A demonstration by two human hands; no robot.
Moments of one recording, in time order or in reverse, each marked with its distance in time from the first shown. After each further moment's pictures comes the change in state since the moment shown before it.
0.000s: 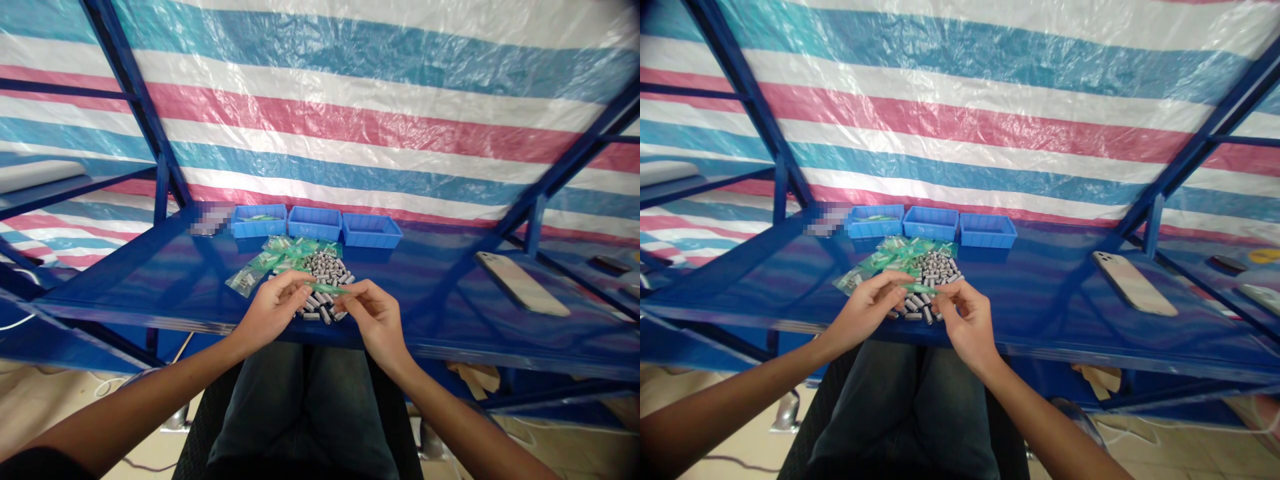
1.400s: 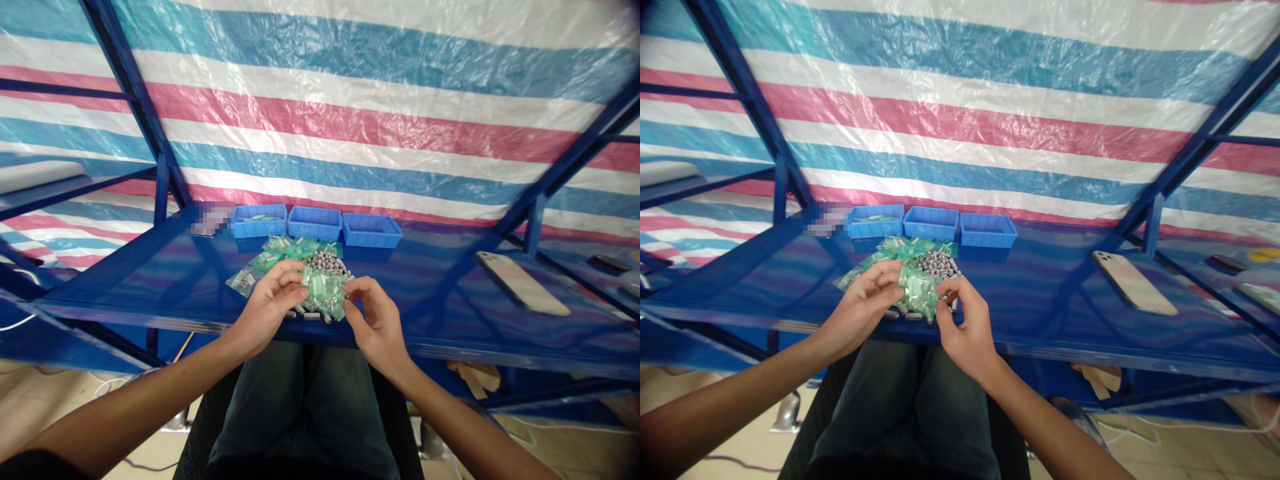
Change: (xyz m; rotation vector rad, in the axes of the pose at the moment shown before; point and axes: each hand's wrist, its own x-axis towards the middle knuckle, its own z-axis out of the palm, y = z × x) left_hand -0.002 0.001 0.005 -0.492 0.052 -0.066; right_hand -0.004 -0.004 -0.001 -0.281 -0.029 -0.329
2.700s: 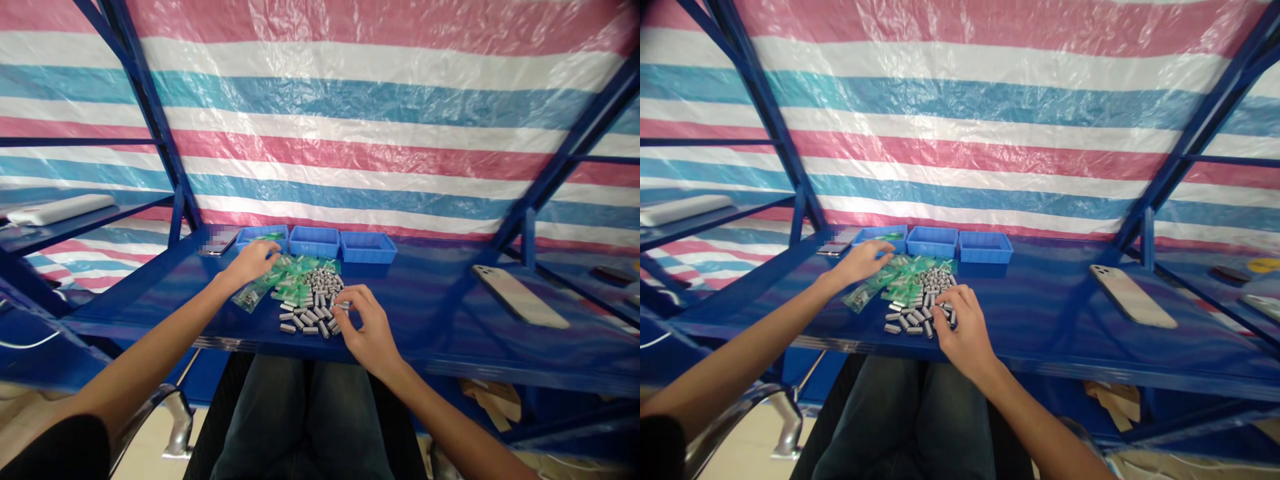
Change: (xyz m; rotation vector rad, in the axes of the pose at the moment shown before) left_hand 0.114 0.038 -0.084 1.700 -0.084 0.336; right_hand 0.008 0.006 -0.007 -0.316 -0.058 -0.121
